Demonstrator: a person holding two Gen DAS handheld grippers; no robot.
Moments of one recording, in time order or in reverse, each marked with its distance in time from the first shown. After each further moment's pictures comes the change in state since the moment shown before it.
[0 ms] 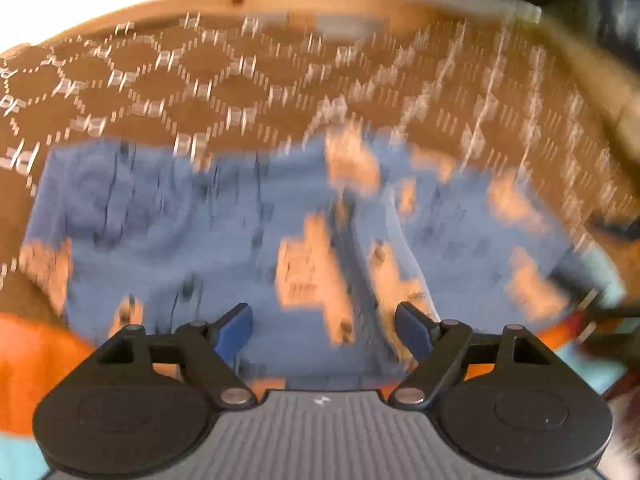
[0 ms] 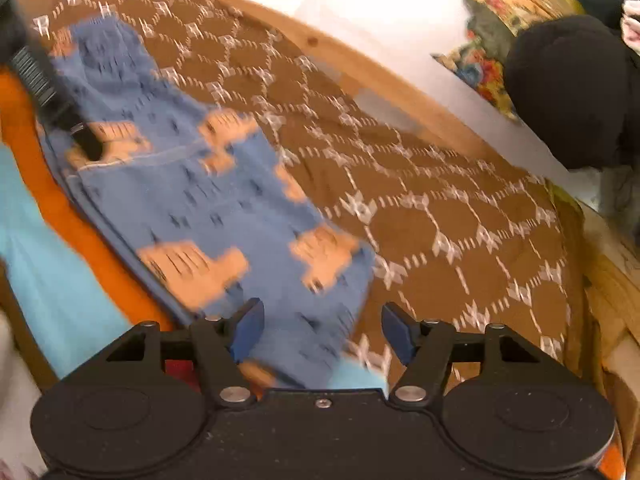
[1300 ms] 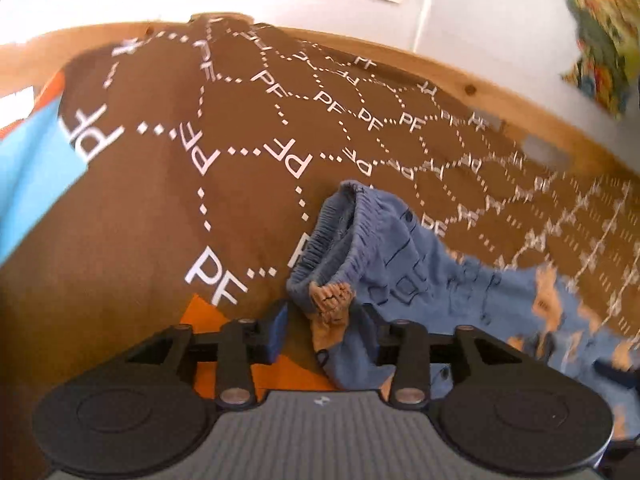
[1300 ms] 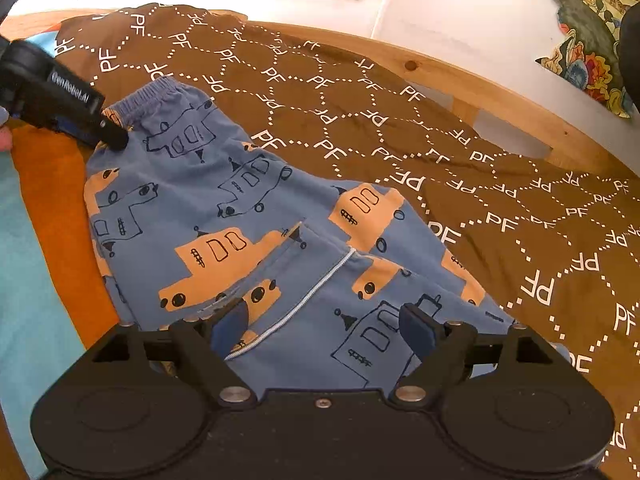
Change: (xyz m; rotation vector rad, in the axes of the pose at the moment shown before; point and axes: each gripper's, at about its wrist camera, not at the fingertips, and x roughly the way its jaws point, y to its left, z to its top) left arm -0.033 0.125 0.005 -0.475 -0.189 0.249; right arm 0.055 0.065 0.081 0.125 -0.057 0.340
